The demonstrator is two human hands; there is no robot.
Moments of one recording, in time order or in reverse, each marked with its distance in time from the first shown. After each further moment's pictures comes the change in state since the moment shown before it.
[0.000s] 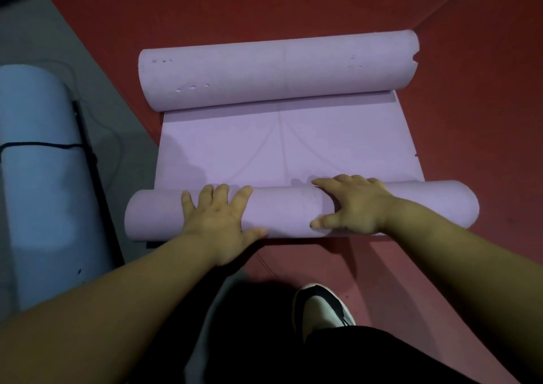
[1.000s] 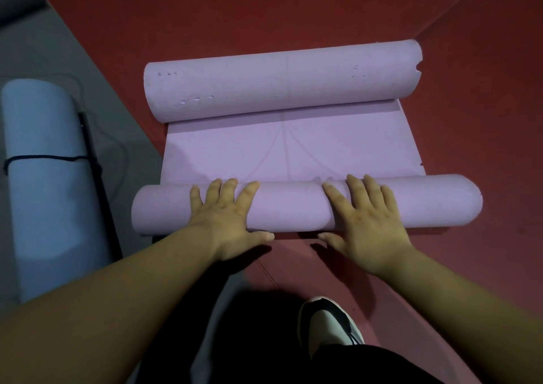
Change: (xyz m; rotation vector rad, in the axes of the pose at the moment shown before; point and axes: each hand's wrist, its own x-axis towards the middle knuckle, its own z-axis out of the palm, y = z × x) left_hand 0.022 -0.007 -0.016 -0.011 -0.056 0.036; right_hand -0.009 0.000 0.055 -0.214 0.520 0.018
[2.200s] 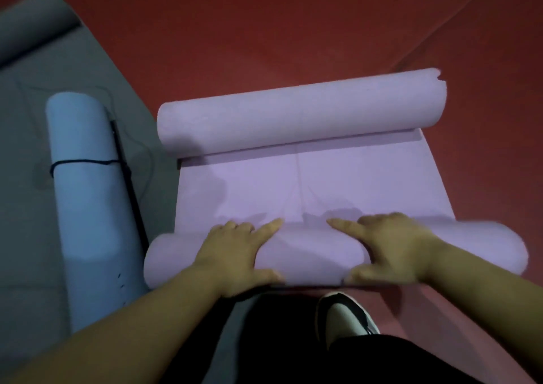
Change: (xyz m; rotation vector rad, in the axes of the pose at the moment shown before) left_hand -0.052 -0.013 0.033 0.047 0.064 0.219; right_hand -0.017 0.018 -0.023 0.097 -0.370 -0.349
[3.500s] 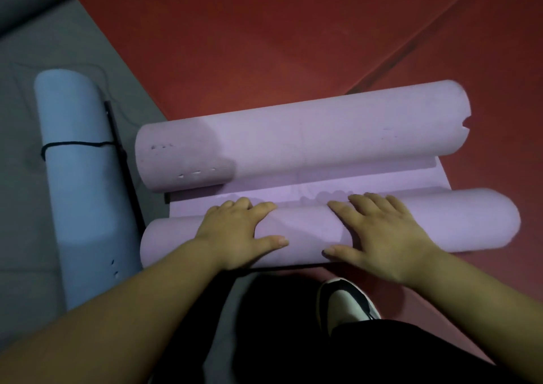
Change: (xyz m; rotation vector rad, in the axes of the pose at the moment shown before) left_hand 0.010 -0.007 -0.002 -0.096 0.007 -0.108; right_hand 0.001 -0.045 0.003 -0.031 0.131 0.227
